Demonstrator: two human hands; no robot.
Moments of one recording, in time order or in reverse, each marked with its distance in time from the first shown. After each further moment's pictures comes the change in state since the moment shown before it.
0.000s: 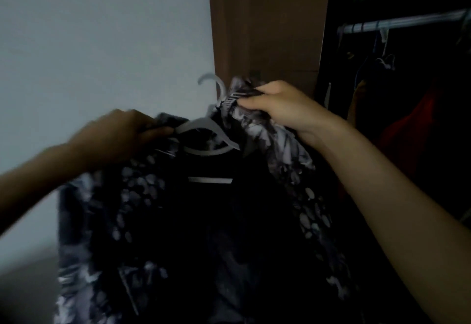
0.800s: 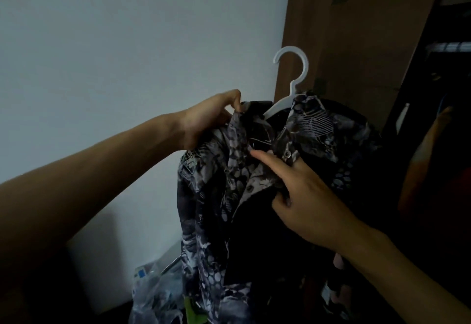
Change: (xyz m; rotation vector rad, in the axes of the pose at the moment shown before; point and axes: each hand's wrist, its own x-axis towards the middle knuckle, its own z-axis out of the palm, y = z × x) left_hand -0.012 0.031 -0.030 -1.276 -0.431 -0.328; right_hand -0.069 0.044 0.087 -0.622 -0.226 -0.401
